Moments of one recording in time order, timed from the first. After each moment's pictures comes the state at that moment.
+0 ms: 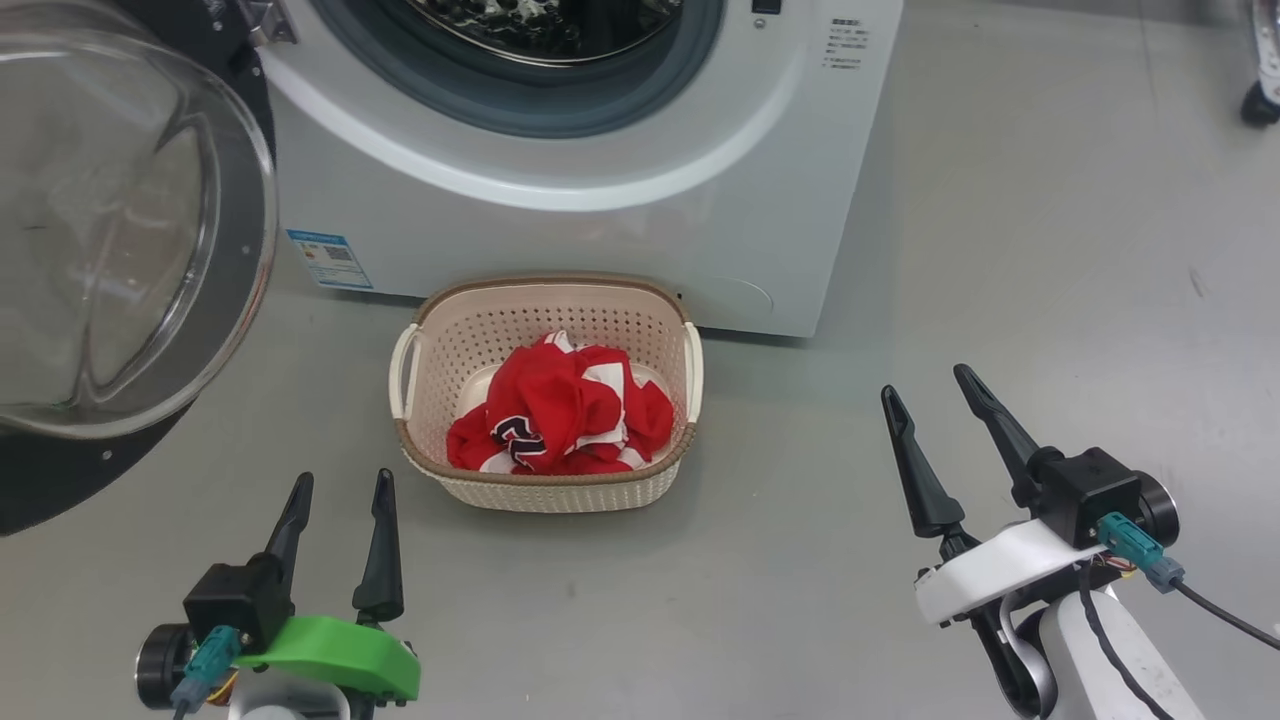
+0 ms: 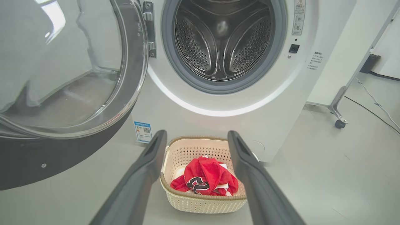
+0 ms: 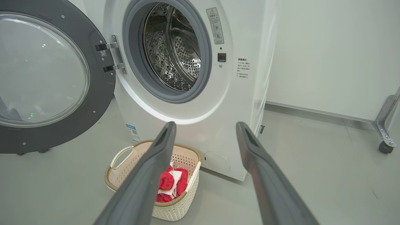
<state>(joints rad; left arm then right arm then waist) -0.07 0.04 -0.16 0.26 -0.36 0.03 -0.26 -0.14 -0.08 0.20 0.23 0.22 0.12 -0.25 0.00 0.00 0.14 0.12</state>
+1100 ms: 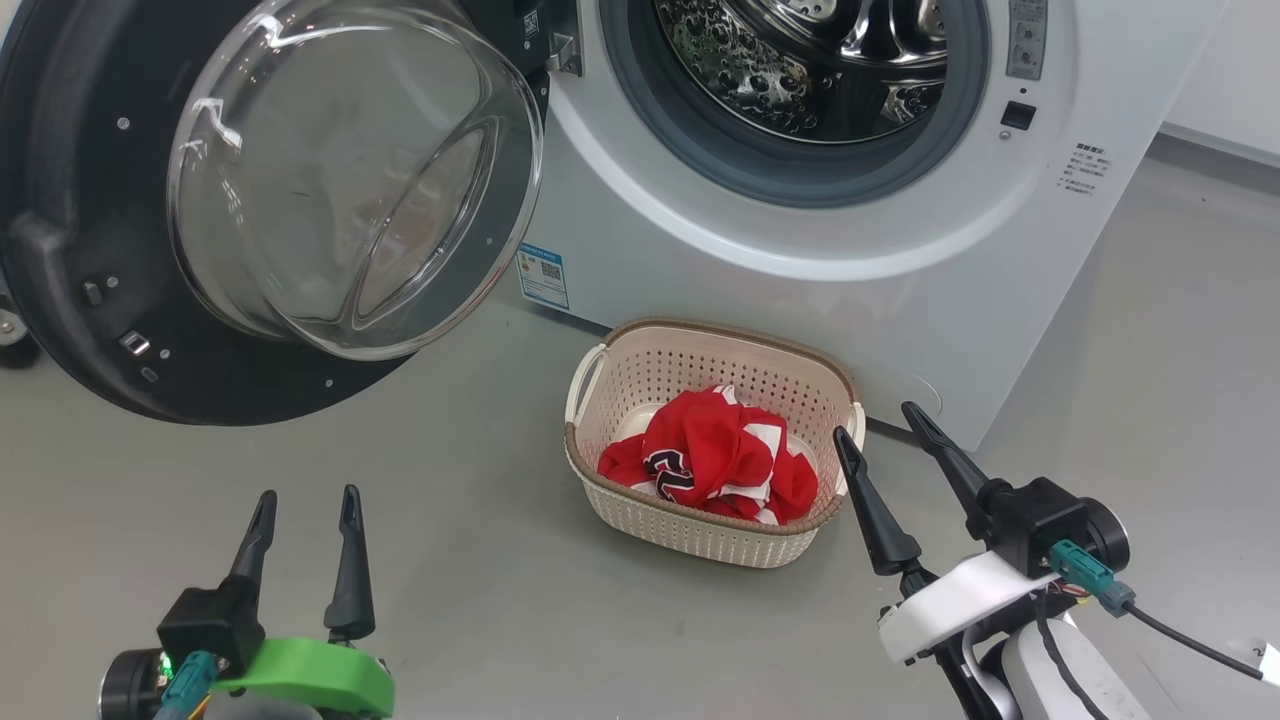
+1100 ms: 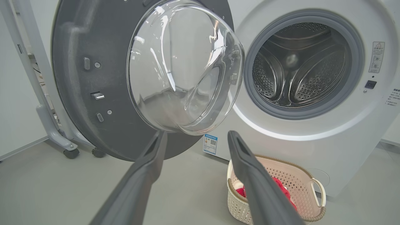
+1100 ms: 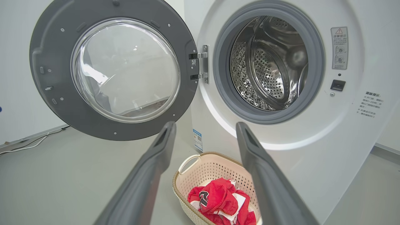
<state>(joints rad) -0.02 0.05 -0.12 0.22 -0.31 0.06 -0.26 -0.11 -0.06 0.28 0.24 0.23 0.12 -0.25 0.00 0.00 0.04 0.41</state>
